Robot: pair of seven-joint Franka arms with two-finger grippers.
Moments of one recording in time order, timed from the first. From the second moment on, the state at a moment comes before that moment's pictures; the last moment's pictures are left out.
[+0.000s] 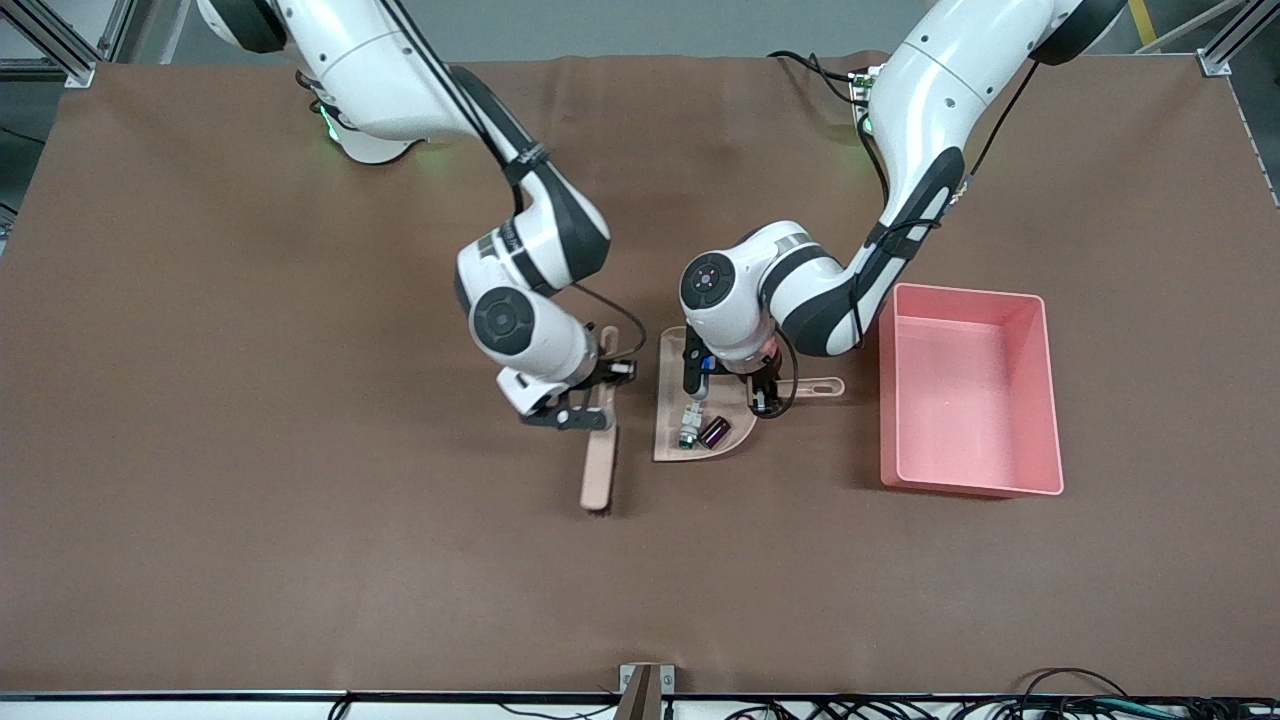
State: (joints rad) left arm -0.35 0.69 -0.38 -1.65 0.67 2.03 0.59; right arm 0.64 0.69 -0.09 -1.43 0.32 2.11 0.53
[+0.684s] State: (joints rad) left arm -0.36 0.71 -0.38 -1.56 0.63 1.96 0.59; right arm 0.45 0.63 -0.20 -1.40 0.22 1.99 0.32
